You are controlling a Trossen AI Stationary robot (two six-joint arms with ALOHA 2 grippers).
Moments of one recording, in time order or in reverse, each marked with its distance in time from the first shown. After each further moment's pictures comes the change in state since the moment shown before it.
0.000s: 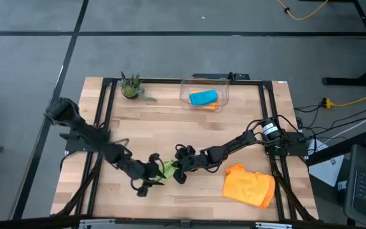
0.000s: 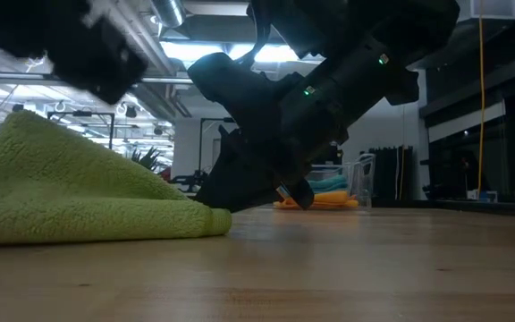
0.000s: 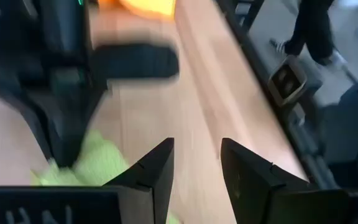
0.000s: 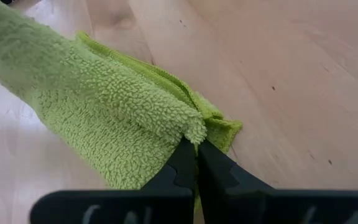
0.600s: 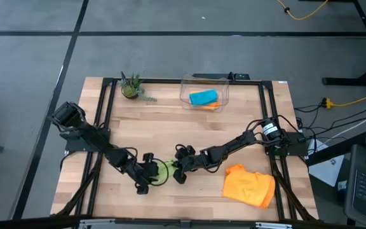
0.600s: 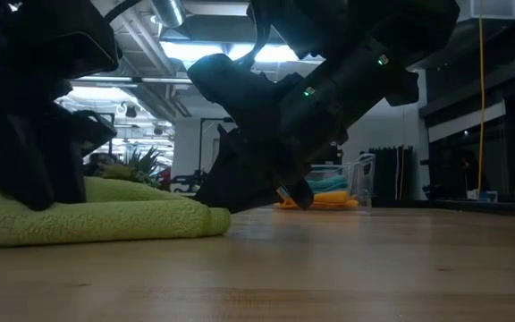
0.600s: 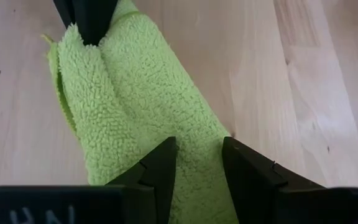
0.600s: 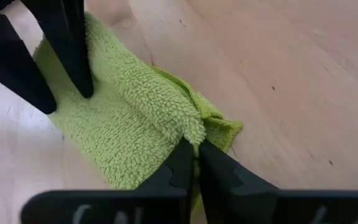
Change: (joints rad) left arm -0.007 0.101 0.001 -0.236 -0.009 -0.178; right arm 0.000 0.001 -0.001 0.007 -0.001 0.001
